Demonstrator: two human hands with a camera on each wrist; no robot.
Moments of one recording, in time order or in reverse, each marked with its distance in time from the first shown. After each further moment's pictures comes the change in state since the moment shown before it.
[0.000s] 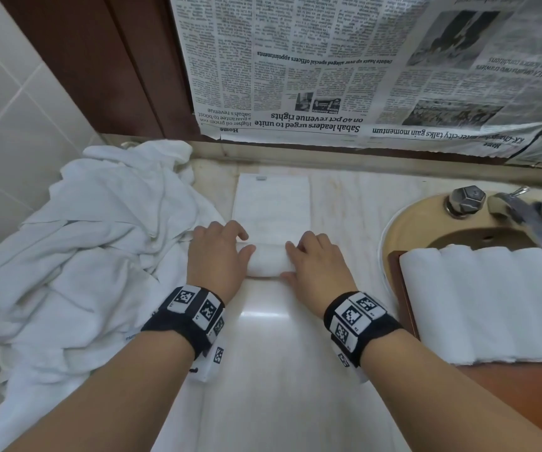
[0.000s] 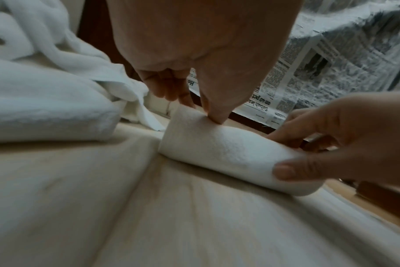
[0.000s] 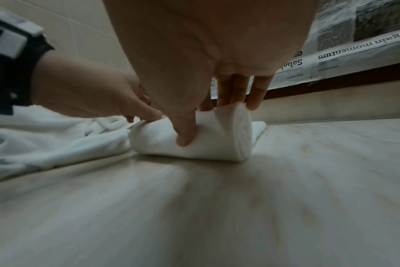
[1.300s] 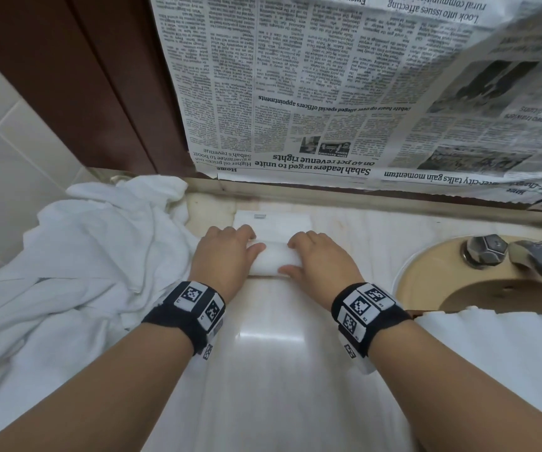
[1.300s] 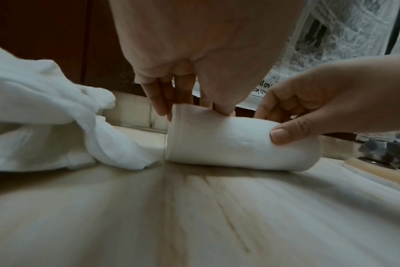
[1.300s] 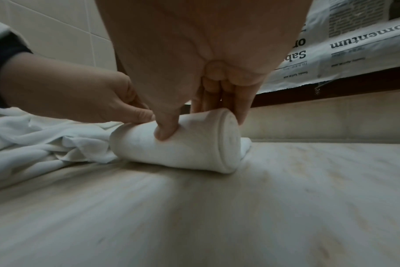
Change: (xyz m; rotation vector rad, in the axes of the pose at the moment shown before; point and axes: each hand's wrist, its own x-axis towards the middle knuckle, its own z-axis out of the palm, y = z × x) left_hand 0.105 0.014 -0.002 0.160 -0.121 0.125; right_hand 0.104 0.042 -0.023 0.143 0.007 -0.017
